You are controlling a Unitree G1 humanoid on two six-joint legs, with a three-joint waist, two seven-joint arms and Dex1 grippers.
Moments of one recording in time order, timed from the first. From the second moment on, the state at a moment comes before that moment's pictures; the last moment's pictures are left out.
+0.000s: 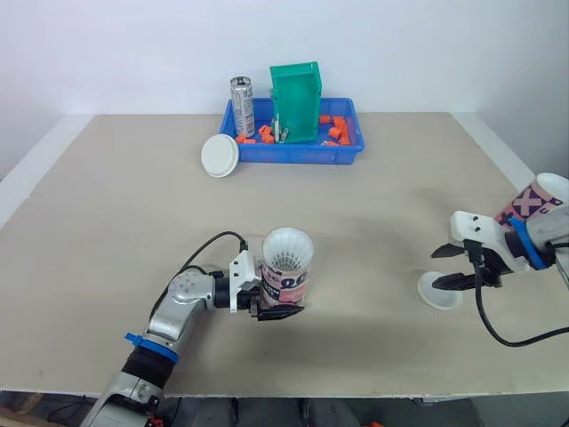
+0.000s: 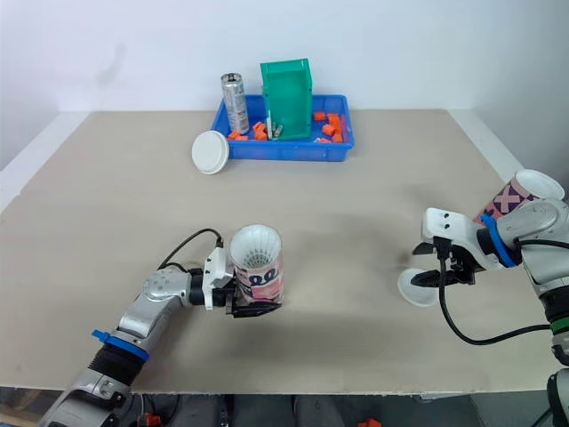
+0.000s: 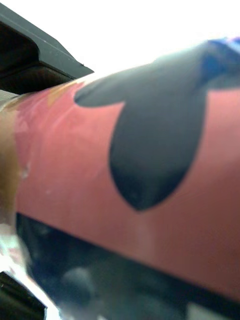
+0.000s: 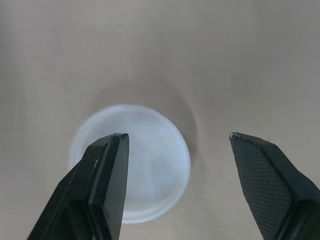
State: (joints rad) left arm -0.34 0.31 -0.27 0.20 -0.26 0.02 -1.21; right arm -0.61 -1.12 0.21 0.44 0.04 0.17 1.50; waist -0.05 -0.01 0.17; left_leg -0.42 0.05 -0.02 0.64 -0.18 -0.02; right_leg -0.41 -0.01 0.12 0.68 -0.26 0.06
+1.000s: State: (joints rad) left arm -0.39 0.32 -0.27 0.30 -0.27 -0.04 -1.26; right arm -0.71 -1.06 0.20 0.29 0.05 0.17 1.55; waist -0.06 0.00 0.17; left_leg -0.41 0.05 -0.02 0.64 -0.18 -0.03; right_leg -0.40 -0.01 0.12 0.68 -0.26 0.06
